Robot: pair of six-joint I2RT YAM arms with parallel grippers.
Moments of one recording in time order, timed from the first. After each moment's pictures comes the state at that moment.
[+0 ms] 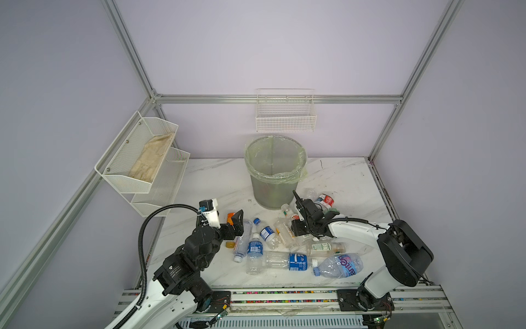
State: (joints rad) left arm -0.72 0.52 0.67 -0.45 -0.46 -0.50; right arm 0.71 1.59 0.85 -0.31 0.02 0.43
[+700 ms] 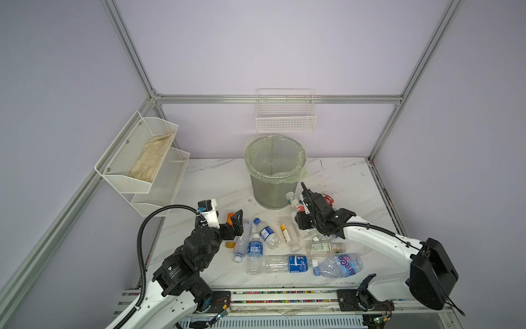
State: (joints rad) left arm -0.72 0.51 0.67 -0.45 -0.46 -0.52; right arm 0.72 1.34 0.92 -0.46 0.09 0.46
